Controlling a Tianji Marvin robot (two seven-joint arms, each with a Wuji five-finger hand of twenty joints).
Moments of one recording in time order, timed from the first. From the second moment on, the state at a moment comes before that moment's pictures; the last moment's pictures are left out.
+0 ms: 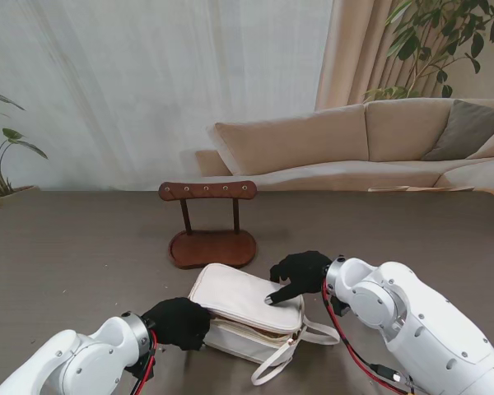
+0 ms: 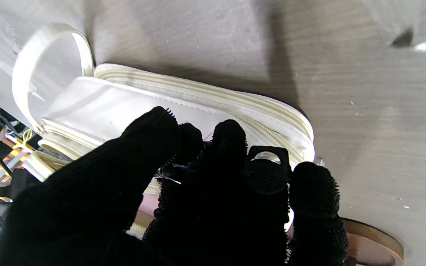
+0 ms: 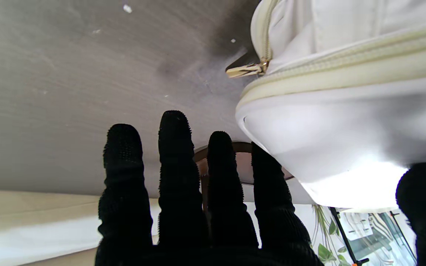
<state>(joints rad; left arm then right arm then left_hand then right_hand) 1.78 -1.01 -1.24 -1.90 0.72 -0.02 -0.42 -1.29 -1.00 0.98 -1.56 -0.83 -0.21 0.44 0.77 -0.70 0.92 -0.19 0.84 0.14 1.10 0.70 1.16 0.18 0.48 1.10 1.03 0.23 0.95 1.50 0.47 0.34 1.43 0.82 0.01 -0.28 0.67 -0.08 0.52 -0.01 0.72 0.30 0.63 0.09 0.57 0.41 0.79 0.19 0.40 0.39 0.48 0.31 0.84 0.49</state>
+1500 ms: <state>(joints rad) 1.69 -1.02 -1.32 -1.75 0.76 -0.14 -0.34 -1.55 -1.00 1.09 -1.74 -0.91 -0.29 0.30 0.77 -0.70 0.92 -0.19 0.81 0.15 1.11 0.70 1.15 0.20 0.44 1.02 1.03 0.24 0.86 1.46 0.47 0.34 1.43 0.79 0.05 -0.32 0.69 -0.08 0.50 -0.03 0.71 0.37 0.67 0.09 0.57 0.45 0.85 0.18 0.45 0.41 0.48 0.30 0.88 0.49</state>
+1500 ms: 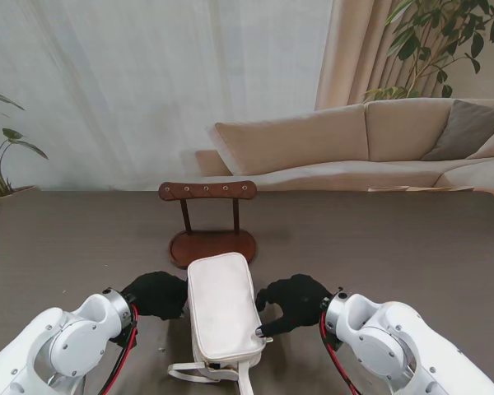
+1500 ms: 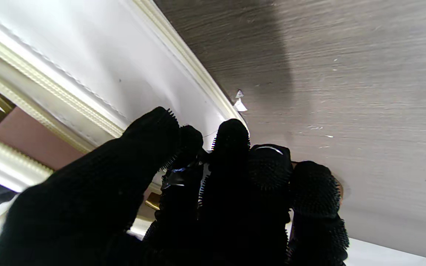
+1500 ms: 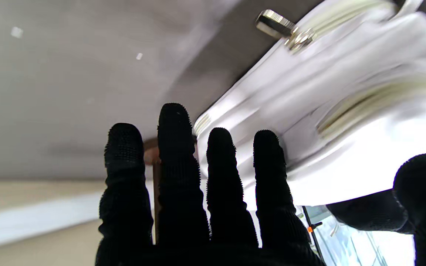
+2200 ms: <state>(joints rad) 1.76 -1.03 -1.41 -1.80 0.76 -0.13 -0.33 -1.31 -1.02 0.83 -1.72 -1.02 -0.27 0.15 0.77 -0.70 0.92 -0.19 0.80 0.14 1.10 0.70 1.15 0.20 0.44 1.02 1.03 0.24 0.84 1.46 0.46 0.34 1.43 0.79 0.06 -0.34 0.74 -0.08 0.34 -0.10 0.65 0.31 0.51 0.02 0.52 0.37 0.72 0.13 0.30 0.32 0.48 0.28 0.88 0.49</state>
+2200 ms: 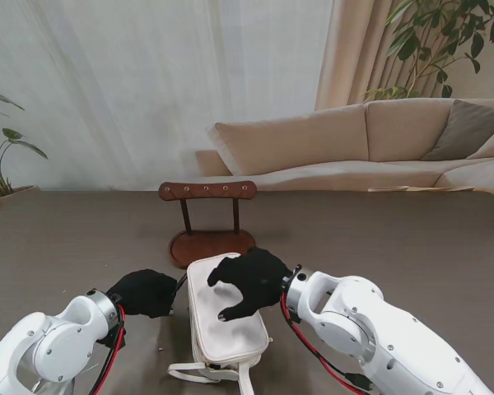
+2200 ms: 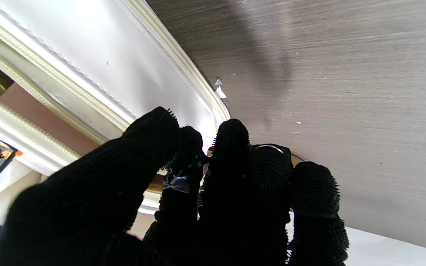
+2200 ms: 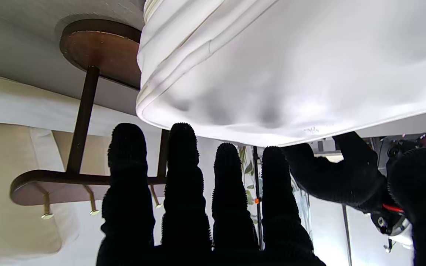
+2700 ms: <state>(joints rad) 1.84 -1.04 -1.49 -1.85 0.72 -0.10 -0.30 -1.19 -1.03 0.71 -1.64 -0.99 -0.25 0.20 0.77 -0.70 0.92 -0.19 0.79 0.14 1.08 0.70 1.15 0.20 0.44 1.02 1.03 0.25 0.84 1.46 0.46 0.34 1.43 0.79 0.06 -0.35 0.74 -0.08 0.28 -0.15 0.59 0.24 0.47 -0.04 0.42 0.27 0.65 0.13 0.25 0.28 0.48 0.25 0.88 0.48</state>
